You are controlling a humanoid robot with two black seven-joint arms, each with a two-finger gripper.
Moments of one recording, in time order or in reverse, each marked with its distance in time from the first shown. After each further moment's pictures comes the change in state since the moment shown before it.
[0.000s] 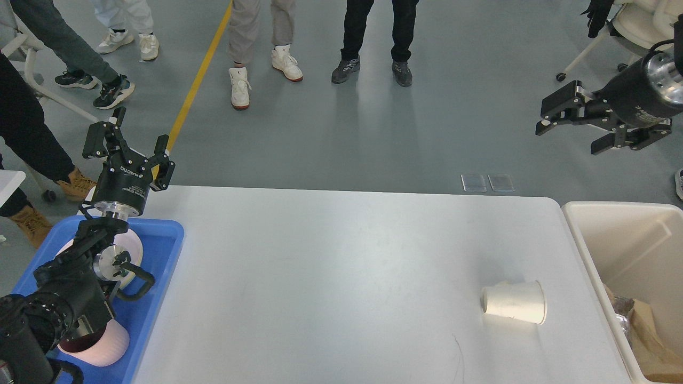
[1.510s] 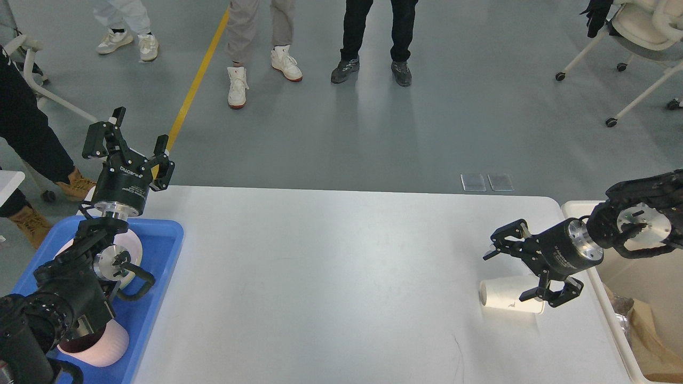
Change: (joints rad) left arm 0.000 0.000 0.000 0.000 0.000 0.000 0.000; right arm -0.629 0.048 0.084 -0.005 0.582 -0.124 -0.078
